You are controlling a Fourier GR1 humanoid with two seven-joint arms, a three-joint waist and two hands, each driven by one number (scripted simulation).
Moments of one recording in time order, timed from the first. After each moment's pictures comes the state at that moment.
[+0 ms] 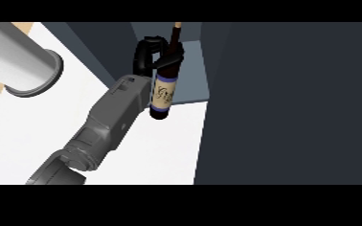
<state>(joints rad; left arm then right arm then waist) -1.08 0.03 -0.18 -0.20 0.48 0.40 -0.50 0.33 -0.47 0.55 -2.50 -0.03 -0.33 0.06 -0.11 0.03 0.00</state>
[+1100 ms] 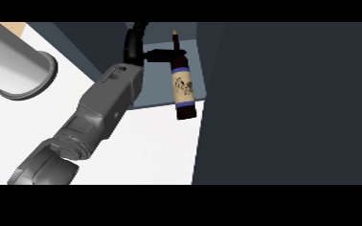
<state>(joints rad) -1.17 0.08 -0.16 -0.10 0.45 0.42 -0.59 0.37 -0.48 0.55 -2.50 -0.04 -0.28 -0.01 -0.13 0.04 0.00</state>
